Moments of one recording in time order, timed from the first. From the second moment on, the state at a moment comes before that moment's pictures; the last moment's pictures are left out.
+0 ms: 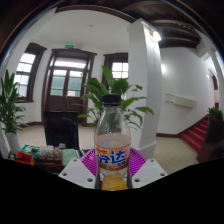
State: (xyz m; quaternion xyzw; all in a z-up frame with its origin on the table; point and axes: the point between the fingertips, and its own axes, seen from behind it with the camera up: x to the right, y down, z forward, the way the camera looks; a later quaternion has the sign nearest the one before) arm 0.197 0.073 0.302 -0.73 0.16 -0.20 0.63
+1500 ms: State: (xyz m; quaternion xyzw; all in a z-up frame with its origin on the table) arm 0.102 -0.111 0.182 -0.78 0.12 -0.06 0.61
